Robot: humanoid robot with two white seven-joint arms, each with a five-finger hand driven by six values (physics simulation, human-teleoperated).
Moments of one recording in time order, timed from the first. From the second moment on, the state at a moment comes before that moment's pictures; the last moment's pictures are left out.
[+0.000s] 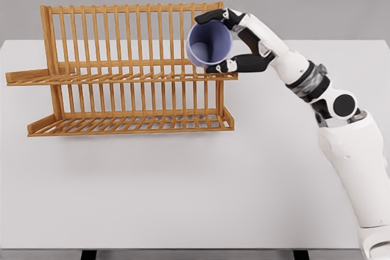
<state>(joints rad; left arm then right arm) 0.02 0.00 0.02 -0.04 -2.27 0.06 -0.34 -0.53 -0.27 0.32 -1.37 -0.34 -0.48 0.61</state>
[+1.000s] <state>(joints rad) 0.02 0.00 0.02 -0.04 -2.27 0.06 -0.34 -0.53 -0.27 0.34 -1.38 -0.34 -0.50 0.61</state>
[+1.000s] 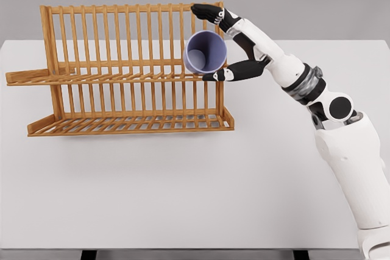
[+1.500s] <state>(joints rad) 0.02 0.00 0.02 -0.04 -2.27 0.06 -0.34 -0.53 -0.28 0.34 -1.45 -0.34 -0.48 0.61</state>
